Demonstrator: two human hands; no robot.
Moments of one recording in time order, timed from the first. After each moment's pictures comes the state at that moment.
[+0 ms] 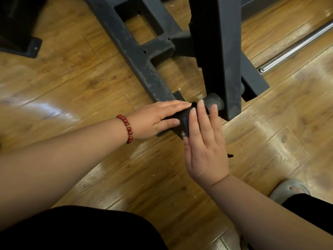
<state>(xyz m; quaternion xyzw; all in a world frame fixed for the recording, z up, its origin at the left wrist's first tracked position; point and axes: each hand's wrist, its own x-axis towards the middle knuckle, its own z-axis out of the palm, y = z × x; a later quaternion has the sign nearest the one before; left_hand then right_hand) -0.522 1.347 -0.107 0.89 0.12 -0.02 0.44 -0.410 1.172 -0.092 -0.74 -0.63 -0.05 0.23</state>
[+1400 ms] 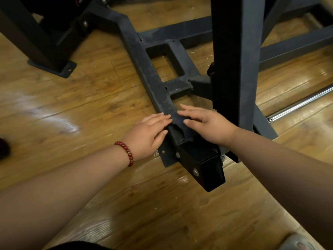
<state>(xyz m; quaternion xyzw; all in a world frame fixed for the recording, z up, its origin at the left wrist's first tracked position) -0.556 1.370 -0.119 0.89 0.32 0.11 0.30 -0.343 1.322 -0.049 -0.68 -0.59 0.42 0.13</state>
